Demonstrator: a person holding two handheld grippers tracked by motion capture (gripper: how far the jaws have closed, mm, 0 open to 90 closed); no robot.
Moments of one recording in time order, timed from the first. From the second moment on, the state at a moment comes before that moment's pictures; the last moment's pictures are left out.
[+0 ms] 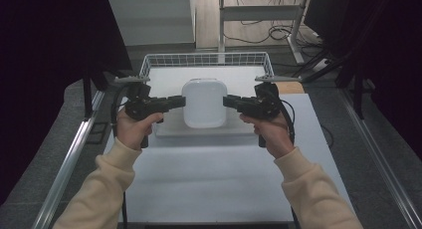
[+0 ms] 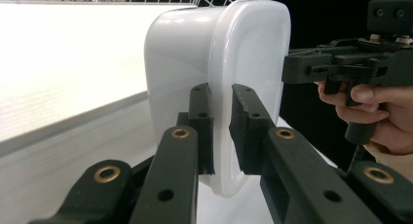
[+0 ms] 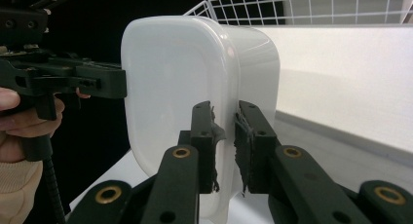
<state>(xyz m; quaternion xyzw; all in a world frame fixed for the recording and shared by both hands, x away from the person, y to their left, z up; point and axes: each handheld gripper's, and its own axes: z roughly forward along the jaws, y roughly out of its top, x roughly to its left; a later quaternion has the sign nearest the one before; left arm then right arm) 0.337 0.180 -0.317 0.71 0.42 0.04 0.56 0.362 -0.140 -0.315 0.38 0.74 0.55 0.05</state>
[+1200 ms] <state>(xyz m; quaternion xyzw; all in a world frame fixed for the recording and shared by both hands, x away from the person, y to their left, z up) 0.436 0.204 -0.303 0.68 0.47 -0.04 0.56 0.455 -0.123 -0.287 0.42 0.73 0.54 -0.01</state>
